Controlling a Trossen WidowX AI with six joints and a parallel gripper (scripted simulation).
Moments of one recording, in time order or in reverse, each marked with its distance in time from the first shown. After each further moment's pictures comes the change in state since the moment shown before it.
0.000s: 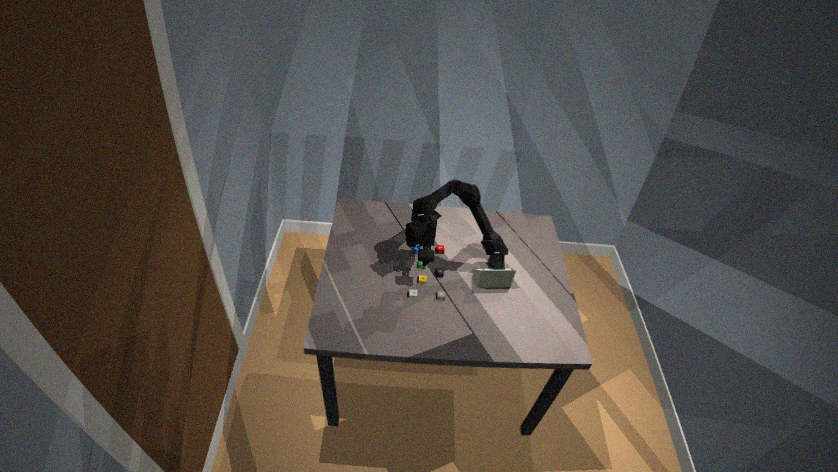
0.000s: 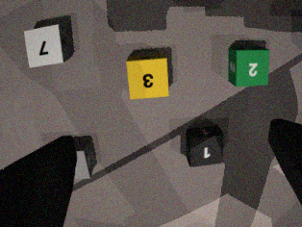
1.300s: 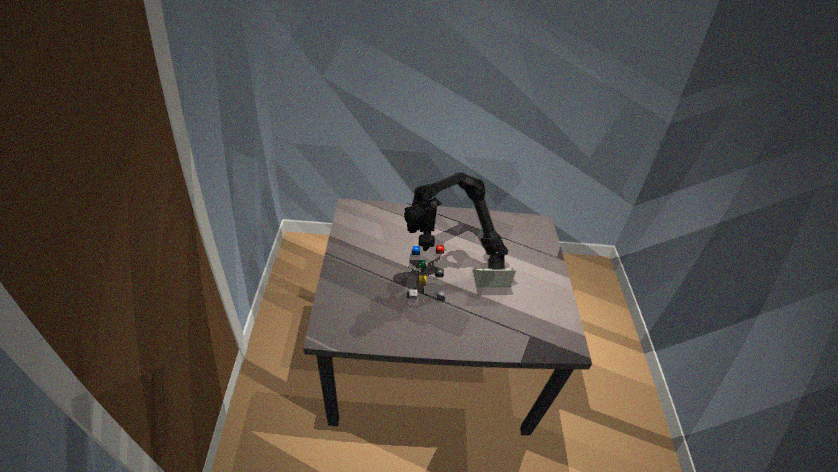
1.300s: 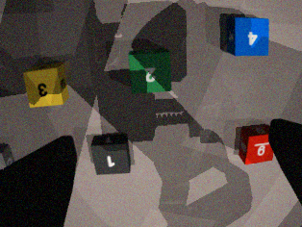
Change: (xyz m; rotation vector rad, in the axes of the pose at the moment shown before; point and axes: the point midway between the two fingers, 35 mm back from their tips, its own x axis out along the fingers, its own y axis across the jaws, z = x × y) arm 0.002 -0.088 0.001 -0.008 0.002 -0.007
